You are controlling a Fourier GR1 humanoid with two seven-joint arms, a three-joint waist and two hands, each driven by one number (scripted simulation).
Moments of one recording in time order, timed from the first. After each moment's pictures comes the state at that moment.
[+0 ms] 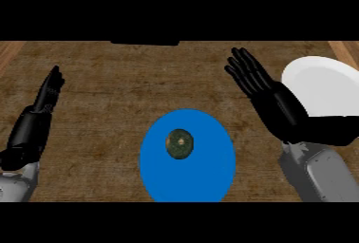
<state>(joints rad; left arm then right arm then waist) -0.15 0.52 -0.16 -1.59 0.07 0.26 -0.15 -0.41 -0.27 0.25 -1.64 -0.42 0.07 0.01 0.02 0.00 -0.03</state>
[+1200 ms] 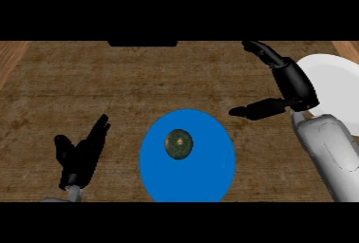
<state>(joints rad) 0.00 0.26 -0.23 -1.46 0.27 0.20 0.17 -0.57 -0.37 0.20 -1.33 0.00 0.00 -0.23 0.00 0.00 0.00</state>
